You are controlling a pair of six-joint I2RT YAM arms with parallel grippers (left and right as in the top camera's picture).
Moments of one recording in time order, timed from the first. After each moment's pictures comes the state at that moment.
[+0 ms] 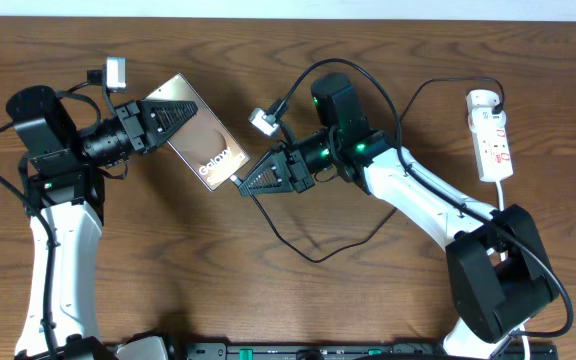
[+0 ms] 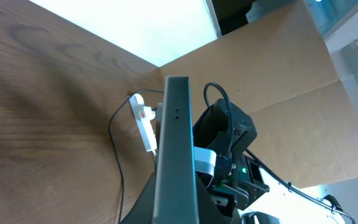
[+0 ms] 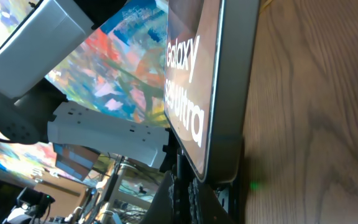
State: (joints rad) left arm 0.28 1.34 0.96 0.05 1.35 -0.78; right arm 0.55 1.84 1.25 0.03 -1.49 0.40
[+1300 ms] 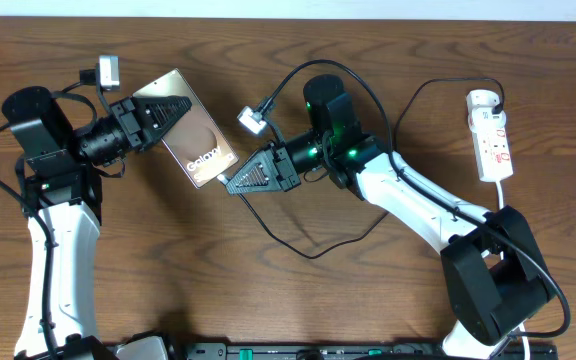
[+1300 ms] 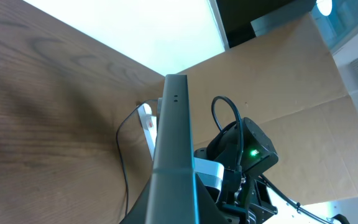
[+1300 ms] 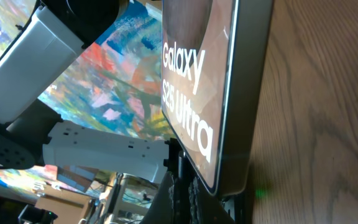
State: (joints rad) left arm 0.29 1.34 0.96 0.05 1.31 -0.80; right arm 0.59 1.84 1.24 0.21 -1.42 0.63
